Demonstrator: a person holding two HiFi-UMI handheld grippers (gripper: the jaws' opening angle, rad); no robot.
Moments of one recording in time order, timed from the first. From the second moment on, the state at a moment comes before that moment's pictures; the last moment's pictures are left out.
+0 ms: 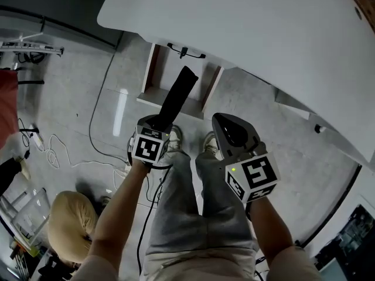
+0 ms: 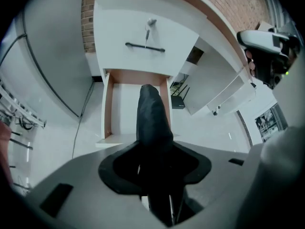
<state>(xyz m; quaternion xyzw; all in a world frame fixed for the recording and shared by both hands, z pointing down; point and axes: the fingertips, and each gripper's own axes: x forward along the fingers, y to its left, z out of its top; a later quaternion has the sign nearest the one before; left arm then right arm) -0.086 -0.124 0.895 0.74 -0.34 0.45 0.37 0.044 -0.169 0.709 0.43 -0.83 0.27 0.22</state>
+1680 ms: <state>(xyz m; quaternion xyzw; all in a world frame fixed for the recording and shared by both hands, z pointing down) -0.127 -0.169 0.243 0.87 -0.45 0.11 0.18 0.035 -0.166 0.123 0.45 -0.89 0.03 -0.01</state>
